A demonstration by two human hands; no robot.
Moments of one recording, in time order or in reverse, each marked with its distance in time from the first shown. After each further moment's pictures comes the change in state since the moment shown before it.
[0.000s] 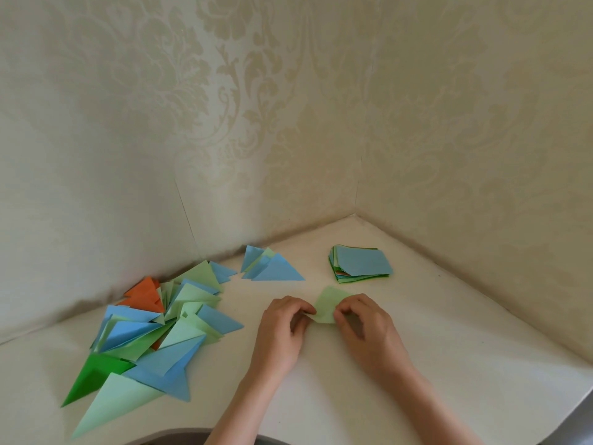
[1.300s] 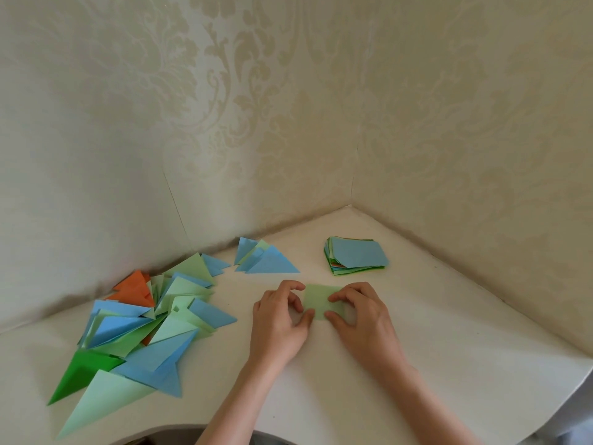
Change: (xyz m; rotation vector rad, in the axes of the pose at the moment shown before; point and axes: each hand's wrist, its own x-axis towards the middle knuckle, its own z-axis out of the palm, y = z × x) left_hand 0.003 0.007 0.004 0.016 0.006 -0.126; right_hand 0.003 0.003 0.006 -0.031 -0.011 0.163
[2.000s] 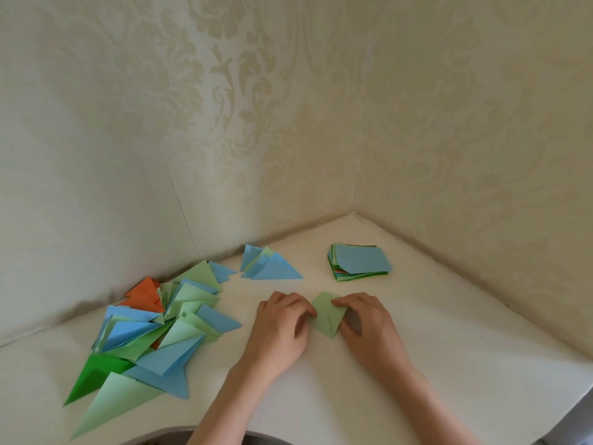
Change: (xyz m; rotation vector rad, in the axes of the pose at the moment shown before) left_hand 0.000 -0.003 -0.017 0.286 -0.139 0.284; right_hand -0.004 0.005 -0.005 -0.021 -0.039 -0.068
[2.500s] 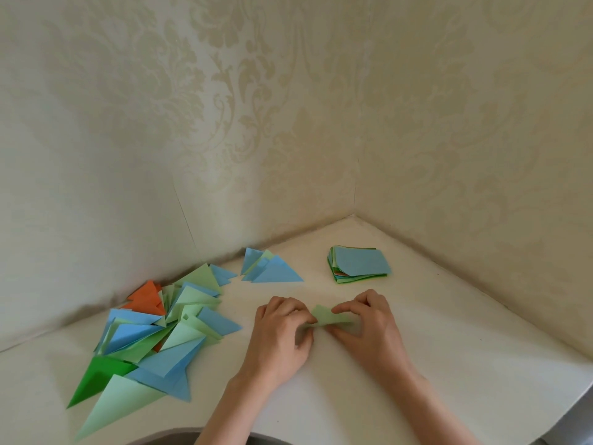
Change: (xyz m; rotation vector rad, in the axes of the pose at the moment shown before) left_hand -0.010 0.000 0.002 0.043 0.096 0.044; right_hand -0.001 -0.002 -0.002 -0.003 0.086 0.002
